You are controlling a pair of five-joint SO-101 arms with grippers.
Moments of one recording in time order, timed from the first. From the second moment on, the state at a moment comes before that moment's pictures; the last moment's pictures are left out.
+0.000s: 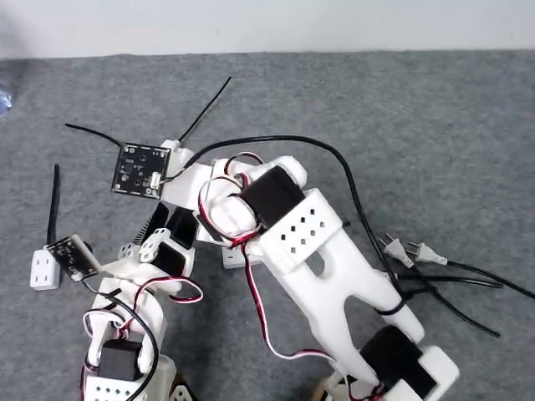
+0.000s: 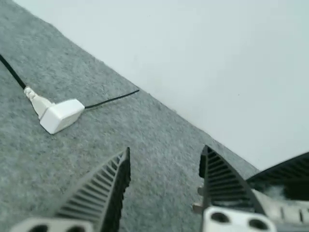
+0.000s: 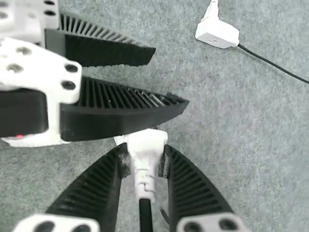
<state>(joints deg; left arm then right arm) 2.5 -103.6 95.0 37.2 44.5 -45.8 -7.4 -15.2 89.0 37.2</state>
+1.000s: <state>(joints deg) 2.6 -103.6 95.6 37.8 44.4 -41.6 -11.9 -15.4 89.0 38.4</state>
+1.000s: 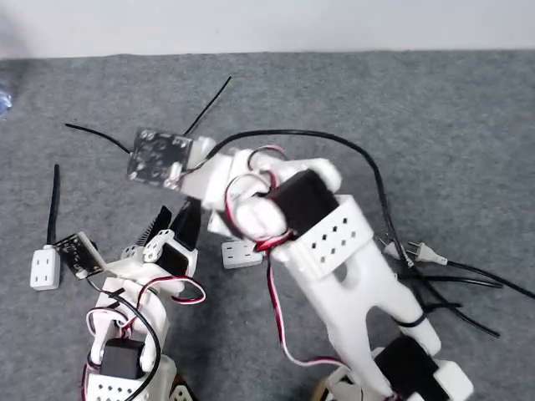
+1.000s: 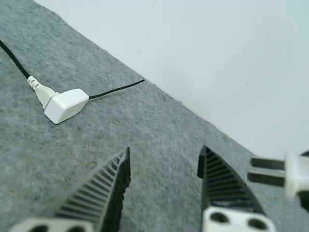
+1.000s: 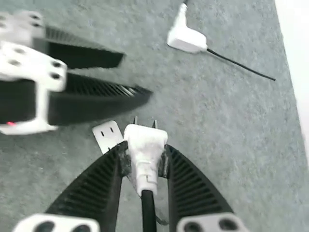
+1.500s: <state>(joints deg) -28.1 -103.6 97.1 53.5 17.0 -39.4 8.1 -16.7 94.3 49.2</state>
